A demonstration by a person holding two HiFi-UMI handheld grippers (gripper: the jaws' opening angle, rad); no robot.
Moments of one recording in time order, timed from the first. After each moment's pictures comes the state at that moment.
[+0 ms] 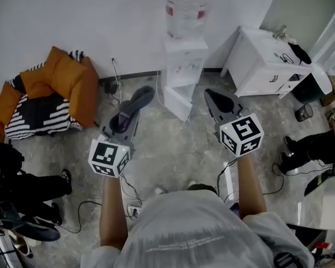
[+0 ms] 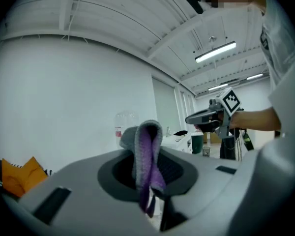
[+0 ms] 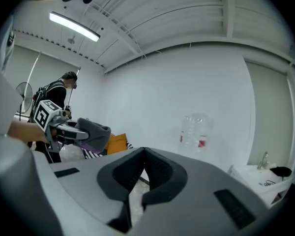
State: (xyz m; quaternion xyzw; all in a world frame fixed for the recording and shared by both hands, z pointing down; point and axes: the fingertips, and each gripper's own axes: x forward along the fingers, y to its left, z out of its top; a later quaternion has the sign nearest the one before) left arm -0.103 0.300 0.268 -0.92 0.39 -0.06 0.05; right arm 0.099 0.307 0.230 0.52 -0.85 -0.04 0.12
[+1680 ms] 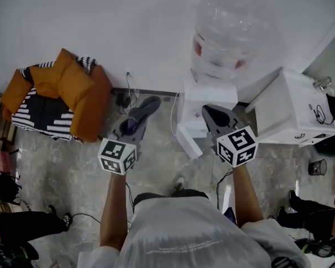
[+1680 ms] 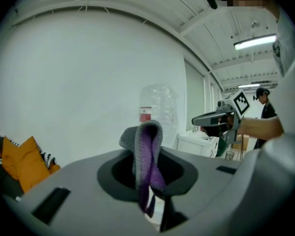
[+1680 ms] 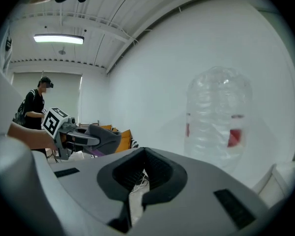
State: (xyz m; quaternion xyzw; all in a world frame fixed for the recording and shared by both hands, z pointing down) left arm -0.051 -0.038 0.330 -0.87 0.48 -0.10 -0.07; right arm 0.135 -0.052 0.287 0.41 -0.90 0.03 0.13
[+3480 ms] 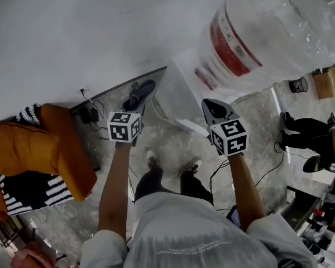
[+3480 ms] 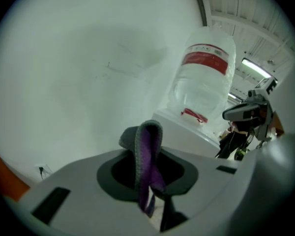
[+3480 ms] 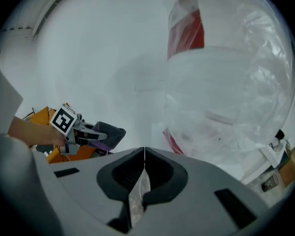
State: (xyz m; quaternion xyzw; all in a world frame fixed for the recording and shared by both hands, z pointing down) left arm -0.053 -0.384 0.571 -0.92 0.24 -0.22 -0.23; right arm 0.103 -0.263 0.460 0.64 -0.68 0.22 0.27
